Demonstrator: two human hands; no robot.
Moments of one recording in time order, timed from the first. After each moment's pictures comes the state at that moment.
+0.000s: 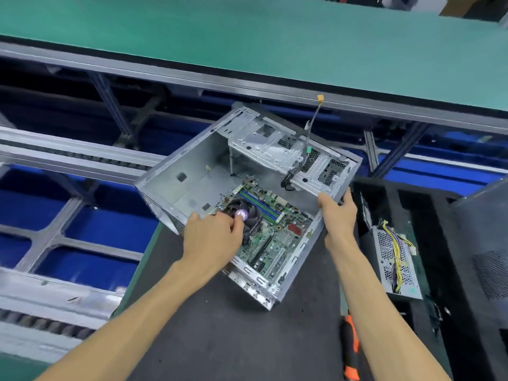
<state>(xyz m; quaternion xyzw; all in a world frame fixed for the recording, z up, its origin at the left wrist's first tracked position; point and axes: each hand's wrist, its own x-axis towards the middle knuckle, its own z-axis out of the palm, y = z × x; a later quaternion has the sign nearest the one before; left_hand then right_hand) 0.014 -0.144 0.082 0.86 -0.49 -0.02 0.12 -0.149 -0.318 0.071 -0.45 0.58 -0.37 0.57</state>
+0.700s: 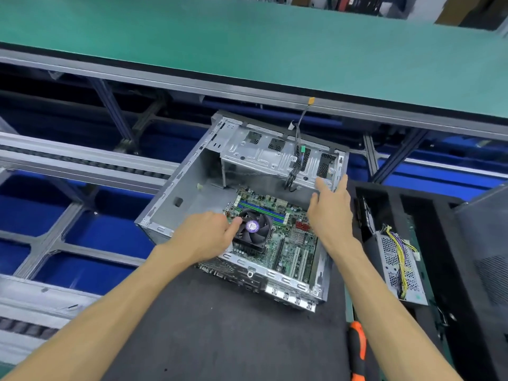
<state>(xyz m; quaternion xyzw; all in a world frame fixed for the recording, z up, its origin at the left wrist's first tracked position) 0.064 -0.145 0.087 0.80 -0.59 -0.10 0.06 -0.128 -0.306 0.102 -0.80 0.56 -0.12 0.18</state>
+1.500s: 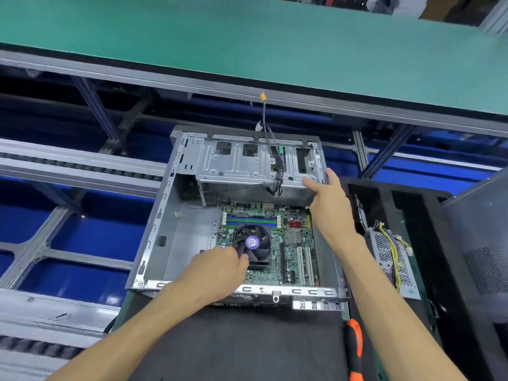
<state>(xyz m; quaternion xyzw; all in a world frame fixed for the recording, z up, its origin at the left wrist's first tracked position) 0.011 -0.125 0.076 0.81 -0.53 -0.24 0.05 -0.138 -0.327 0.095 -0.81 0.53 -0.14 0.21</state>
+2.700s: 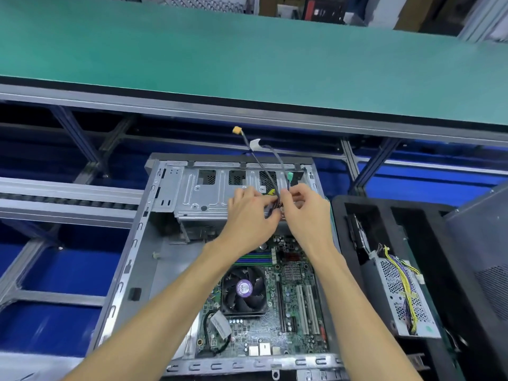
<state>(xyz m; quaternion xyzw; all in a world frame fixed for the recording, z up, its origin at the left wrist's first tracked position) 0.035 -0.291 0.087 0.76 -0.57 -0.15 0.27 -0.082 -0.349 0.092 -0.71 0.50 -0.35 0.35</state>
